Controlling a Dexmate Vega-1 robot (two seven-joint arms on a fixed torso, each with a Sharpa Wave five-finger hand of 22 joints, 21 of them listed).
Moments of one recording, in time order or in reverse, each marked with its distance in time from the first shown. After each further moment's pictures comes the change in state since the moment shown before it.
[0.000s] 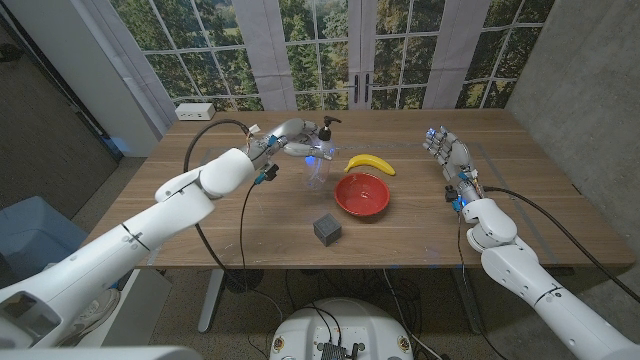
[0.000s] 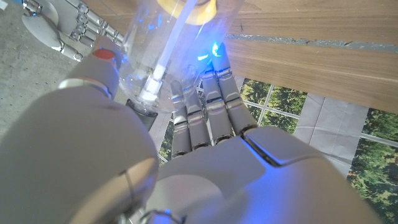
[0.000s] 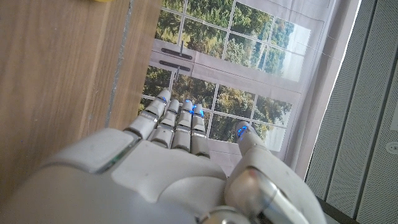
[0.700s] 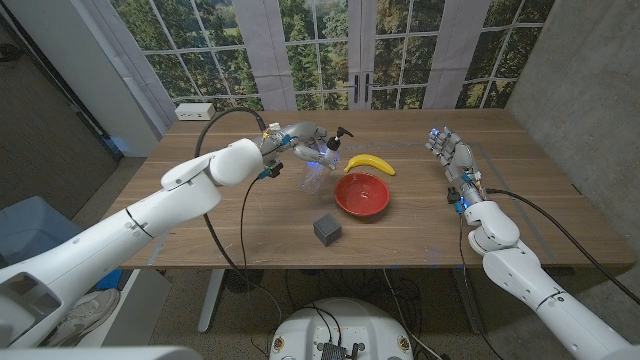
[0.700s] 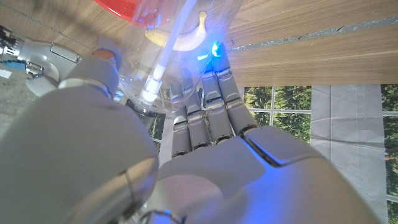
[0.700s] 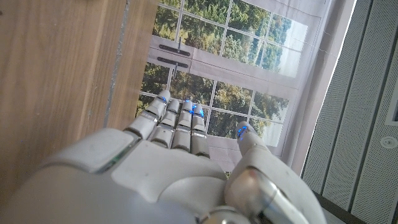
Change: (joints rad) left arm -0.105 0.025 0.093 -0.070 0.193 0.152 -0.158; left_hand 0.000 0.000 -0.003 0.004 -0.001 0.005 -0.002 -0.004 0.005 0.005 -0.002 -0.008 0.005 0.003 -0.003 -0.005 -0.001 -0.006 -0.005 0.025 -0.013; right arm -0.027 0.001 0.015 -0.013 0.003 0.020 -0.004; right_hand 0.000 0.000 0.000 0.000 0.000 0.000 0.000 0.000 0.000 0.000 0.000 0.000 0.000 0.000 0.000 0.000 -0.005 0.000 0.000 0.000 0.000
